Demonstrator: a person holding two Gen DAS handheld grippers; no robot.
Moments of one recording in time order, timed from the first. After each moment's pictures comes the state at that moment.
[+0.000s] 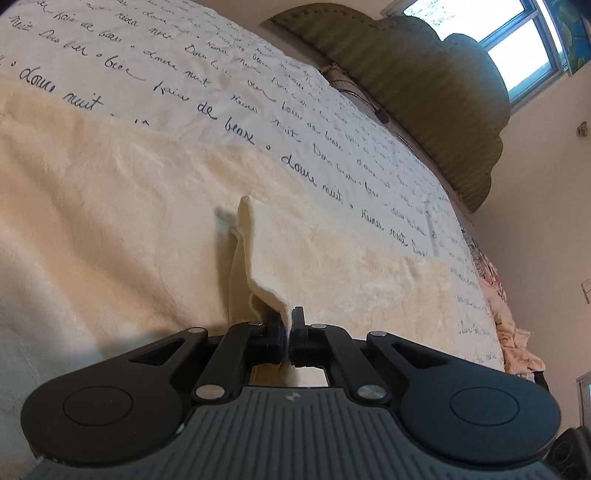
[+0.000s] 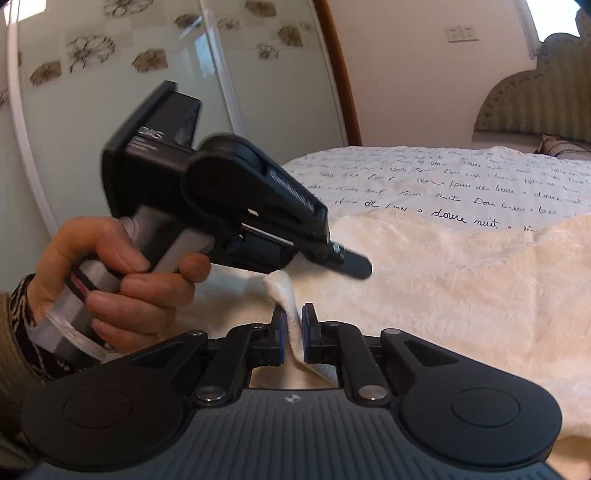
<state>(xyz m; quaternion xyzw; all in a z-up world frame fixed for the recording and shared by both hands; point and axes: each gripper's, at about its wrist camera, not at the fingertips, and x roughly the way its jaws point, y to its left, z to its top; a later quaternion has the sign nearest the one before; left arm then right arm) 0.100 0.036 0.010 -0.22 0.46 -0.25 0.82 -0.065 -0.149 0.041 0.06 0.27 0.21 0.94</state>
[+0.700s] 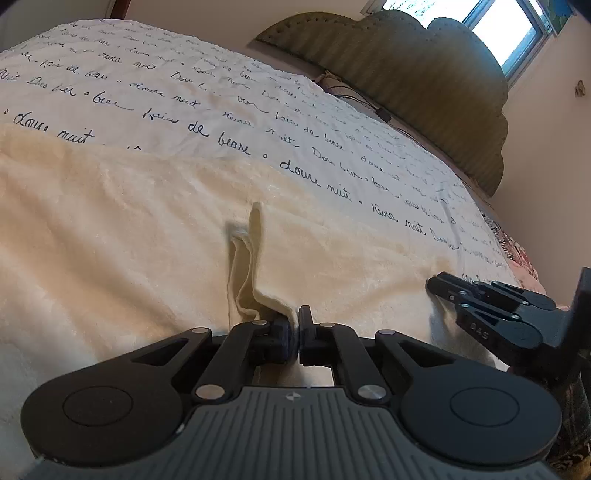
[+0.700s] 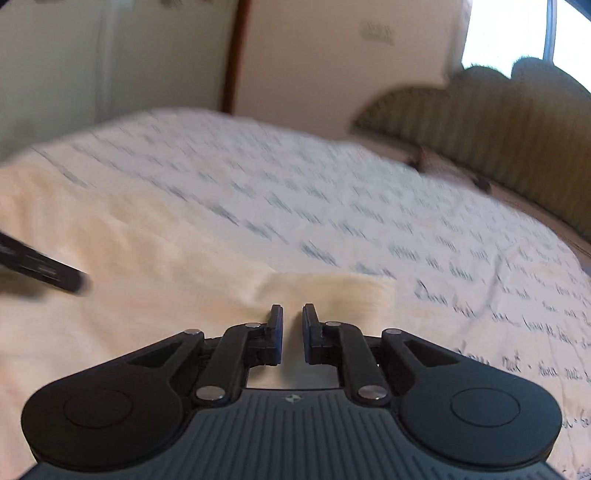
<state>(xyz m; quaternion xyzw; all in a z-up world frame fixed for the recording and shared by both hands) 0.088 0.020 0.009 -0.14 0.43 -0.23 0.86 0.011 -0.262 0.052 -0.10 0.35 -0.03 0.93</state>
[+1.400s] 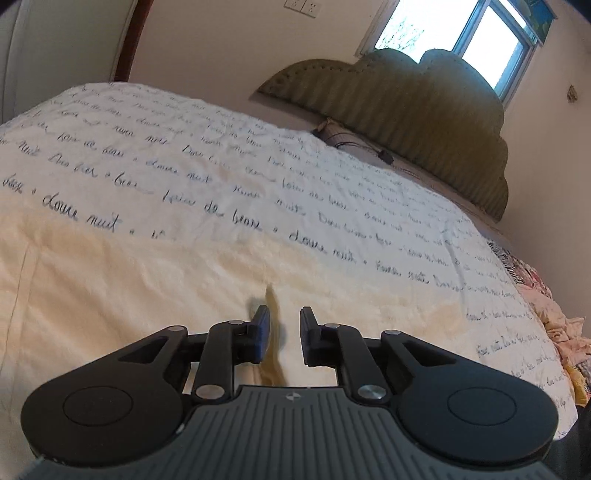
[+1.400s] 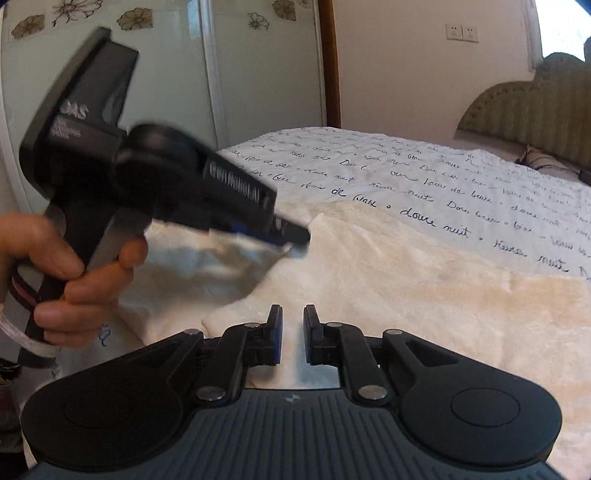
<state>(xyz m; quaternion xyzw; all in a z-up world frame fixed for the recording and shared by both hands) 0.085 0.032 0.058 -0.13 0.35 -0.22 0.90 -0.045 -0.139 0.054 -0.01 0.31 0.16 0.94</state>
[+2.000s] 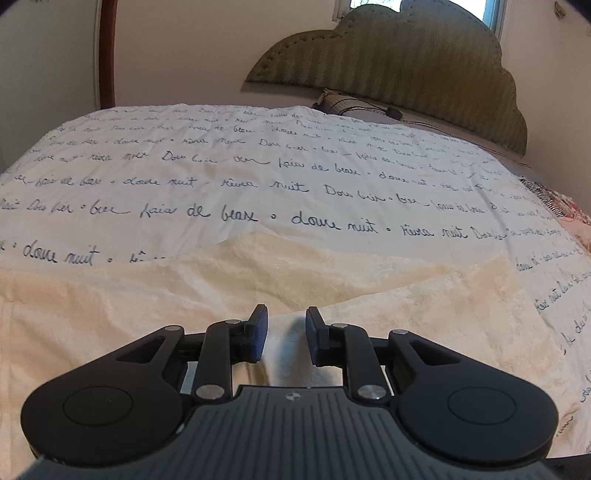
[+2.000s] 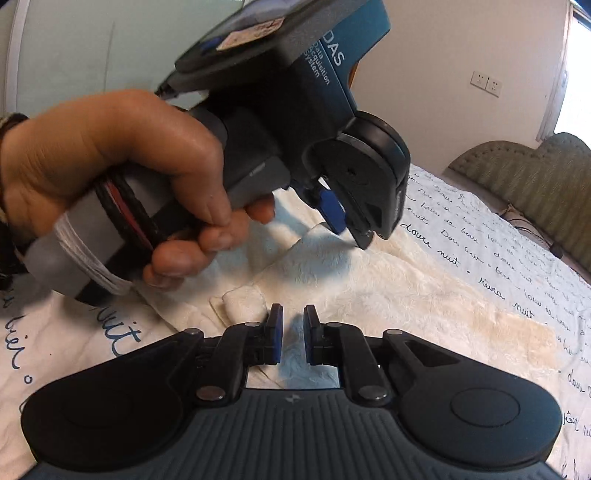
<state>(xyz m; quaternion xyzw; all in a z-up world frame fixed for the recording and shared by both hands) 0.102 -0.015 0.034 0.02 0.36 -0.18 0.92 -0.068 -0.076 0.038 -0.17 0.30 0.11 0.93</state>
